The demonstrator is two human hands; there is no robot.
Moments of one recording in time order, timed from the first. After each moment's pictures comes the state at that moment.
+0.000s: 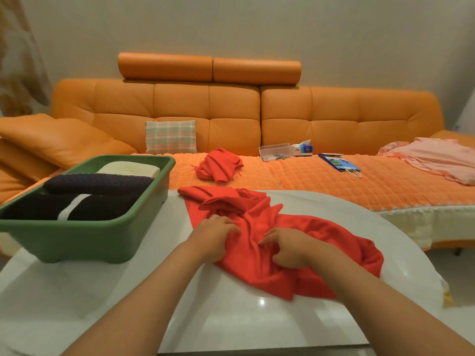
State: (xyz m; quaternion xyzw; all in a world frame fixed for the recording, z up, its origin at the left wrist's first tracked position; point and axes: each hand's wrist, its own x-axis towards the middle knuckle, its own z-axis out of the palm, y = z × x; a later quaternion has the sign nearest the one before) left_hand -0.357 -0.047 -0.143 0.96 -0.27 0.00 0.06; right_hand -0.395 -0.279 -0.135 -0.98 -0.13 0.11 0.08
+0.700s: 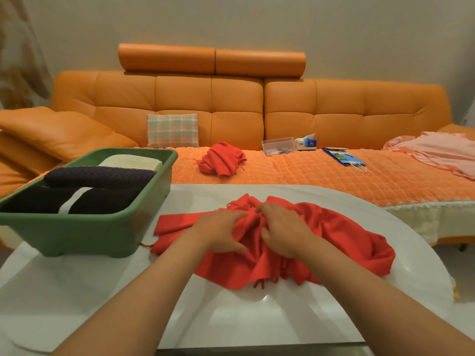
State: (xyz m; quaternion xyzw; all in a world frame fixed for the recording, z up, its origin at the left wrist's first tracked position) left_hand -0.367 -0.051 -0.119 0.96 -0.26 -0.02 0.10; right_hand -0.388 -0.249 -0.133 -0.98 -0.13 -0.09 0.10
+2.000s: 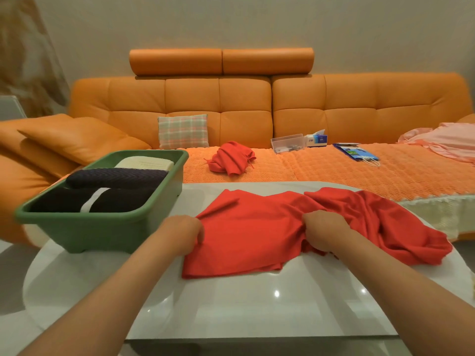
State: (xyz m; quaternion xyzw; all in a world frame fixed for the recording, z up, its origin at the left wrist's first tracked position) left_hand -0.379 0.031 -0.121 0.98 -0.17 -0.03 -0.06; right_hand -0.383 -0.303 -0.141 -1.00 -0.04 -0.01 -0.09
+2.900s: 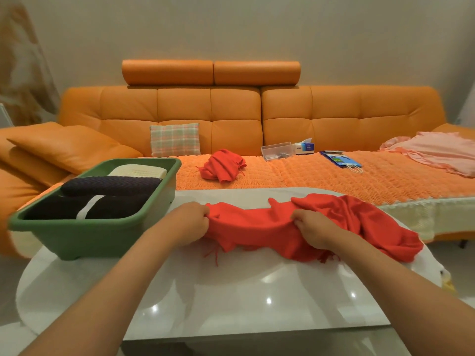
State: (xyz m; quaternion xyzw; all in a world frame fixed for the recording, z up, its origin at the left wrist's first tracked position) left_hand -0.385 0.006 -0.082 0.98 -0.17 0.00 0.11; right_hand -0.396 -0.318 -0.128 -0.98 -0.06 -0.04 0.18
